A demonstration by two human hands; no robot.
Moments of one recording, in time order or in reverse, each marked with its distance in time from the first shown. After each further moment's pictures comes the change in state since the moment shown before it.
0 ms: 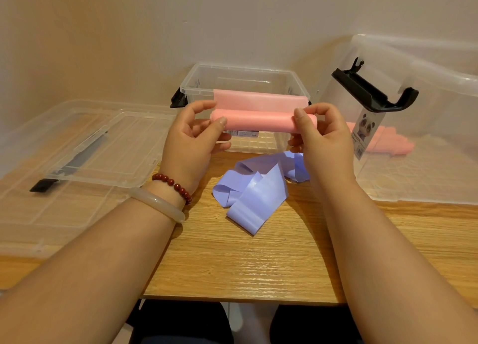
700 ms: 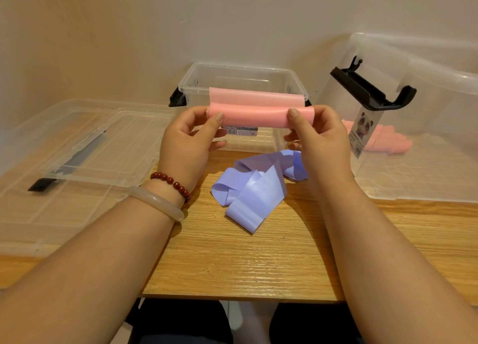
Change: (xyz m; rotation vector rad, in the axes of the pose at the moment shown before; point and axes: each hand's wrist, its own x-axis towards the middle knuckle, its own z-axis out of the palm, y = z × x) left_hand 0.003 -0.004 0.000 0.032 0.053 -0.006; right_hand 0.000 0.001 0.000 -0.024 -0.032 -0.005
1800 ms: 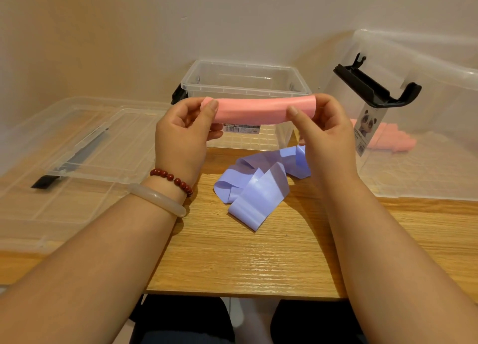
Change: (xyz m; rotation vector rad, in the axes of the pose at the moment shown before) left_hand 0.001 0.005 -0.002 0.041 0.131 0.107; right_hand -0.001 -0.002 -0.002 -0.003 -0.065 -0.141
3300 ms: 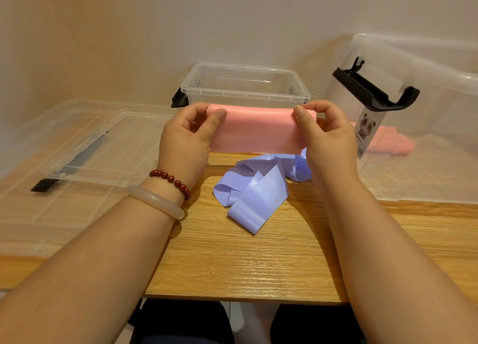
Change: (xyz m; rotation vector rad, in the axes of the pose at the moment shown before) left_hand 0.006 -0.010 -0.004 0.149 -0.108 0.074; right_hand 0.005 0.003 0.000 -0.049 0.111 0.101
